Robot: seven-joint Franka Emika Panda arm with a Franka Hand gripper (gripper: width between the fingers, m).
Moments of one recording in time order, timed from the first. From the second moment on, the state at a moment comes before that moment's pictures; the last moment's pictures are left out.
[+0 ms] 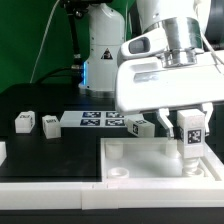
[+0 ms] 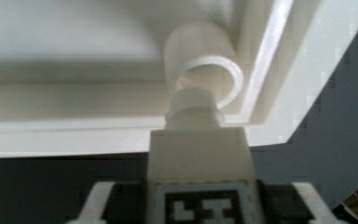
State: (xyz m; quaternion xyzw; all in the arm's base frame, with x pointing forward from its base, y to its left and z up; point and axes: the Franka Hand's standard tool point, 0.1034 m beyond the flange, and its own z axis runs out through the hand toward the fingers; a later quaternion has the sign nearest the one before) arm 0.612 0.103 0.077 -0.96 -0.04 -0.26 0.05
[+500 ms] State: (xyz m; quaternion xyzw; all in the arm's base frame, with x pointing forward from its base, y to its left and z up) arm 0.607 0.106 0.063 -0.96 -0.04 -0.26 0.05
